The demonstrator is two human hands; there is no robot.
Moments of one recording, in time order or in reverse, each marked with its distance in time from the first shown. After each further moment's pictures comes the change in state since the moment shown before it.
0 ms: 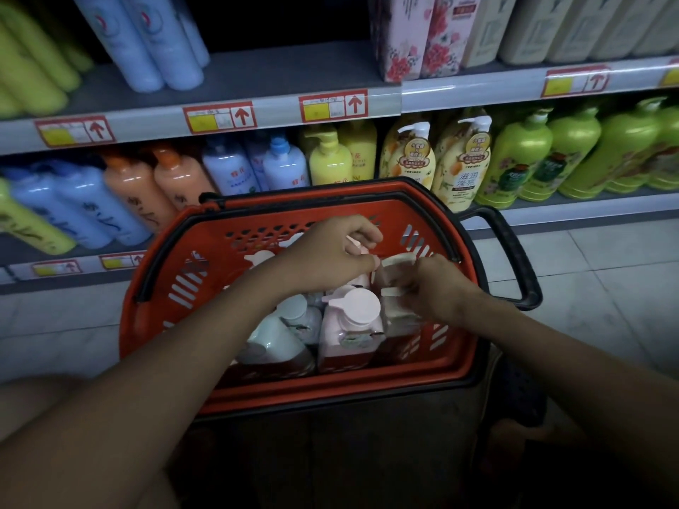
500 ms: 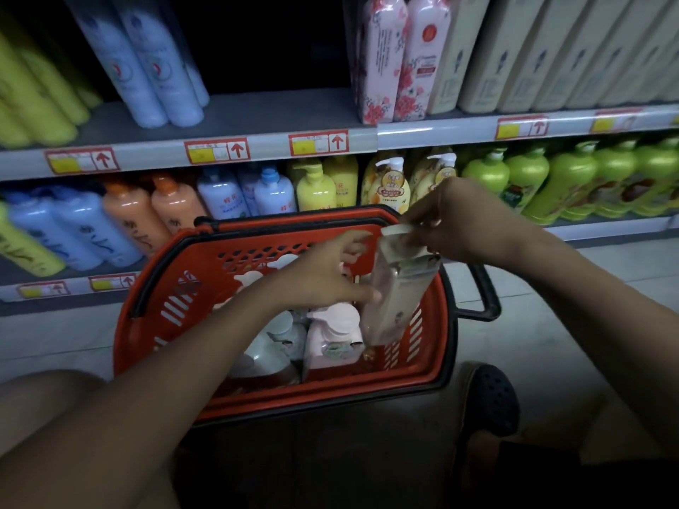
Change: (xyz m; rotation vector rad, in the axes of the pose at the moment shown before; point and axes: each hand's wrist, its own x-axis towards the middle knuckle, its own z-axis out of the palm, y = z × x) left_hand -0.011 0.021 0.005 -0.074 -0.100 0.040; right_hand -0.046 -0.032 -0.142 0.042 0.294 -0.134
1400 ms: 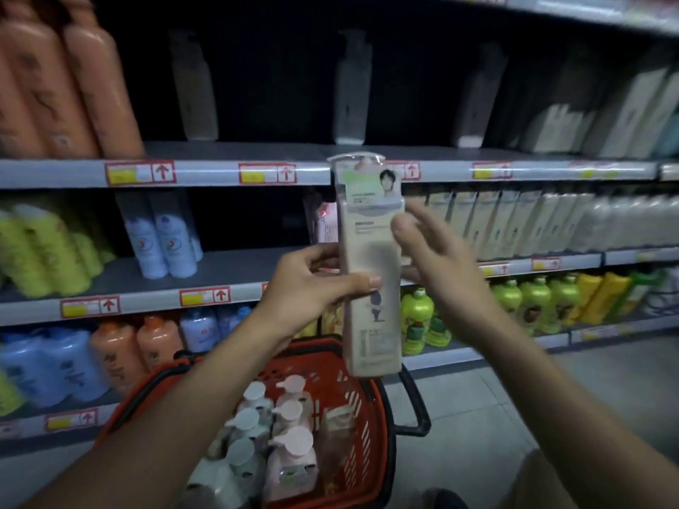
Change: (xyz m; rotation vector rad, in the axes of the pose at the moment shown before) left_hand -0.037 0.195 -0.051 -0.454 0.455 0.324; right_hand -0.059 -0.068 -0.140 0.804 0.457 -0.061
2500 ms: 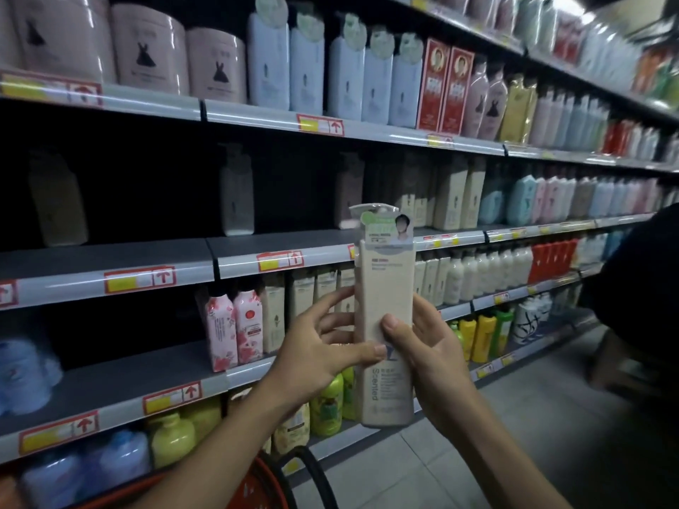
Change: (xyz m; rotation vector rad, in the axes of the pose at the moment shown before) left_hand 0.021 0.065 0.141 -0.118 -0.373 0.157; right_hand -0.044 0.005 -0.123 0.320 0.360 0.000
